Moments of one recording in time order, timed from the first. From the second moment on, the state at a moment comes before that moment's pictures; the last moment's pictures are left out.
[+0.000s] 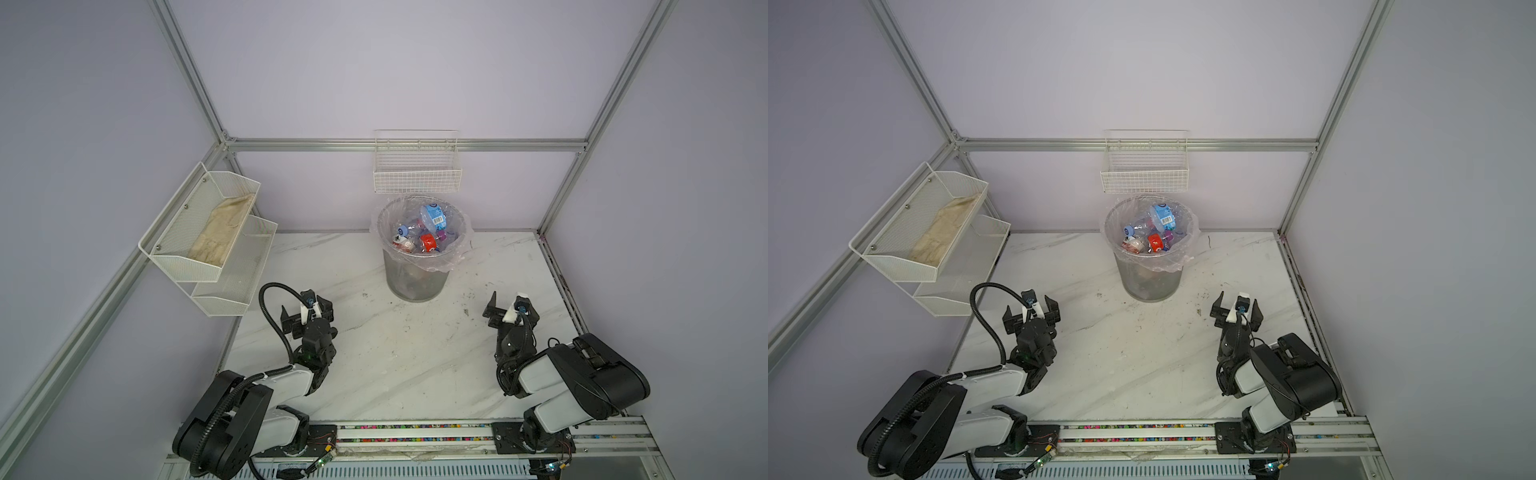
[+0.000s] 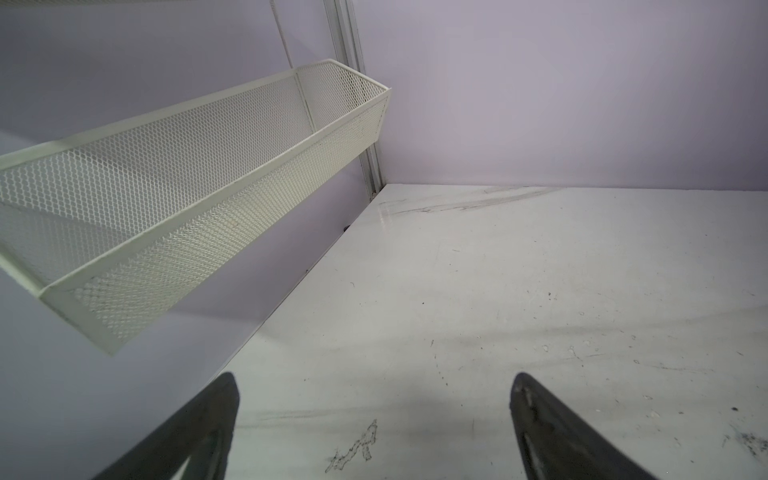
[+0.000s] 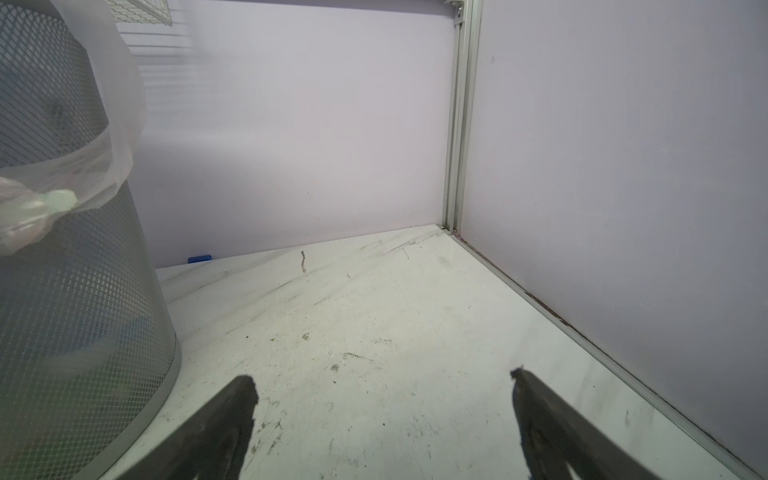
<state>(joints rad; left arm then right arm) -0.37 1.28 0.23 0.92 -0.92 0.09 0.37 1.55 0.10 1.49 0.65 0.01</state>
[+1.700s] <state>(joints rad) -0.27 1.59 0.18 1.42 -0.72 0.19 0.25 1.84 0.21 1.51 0.32 -0.06</state>
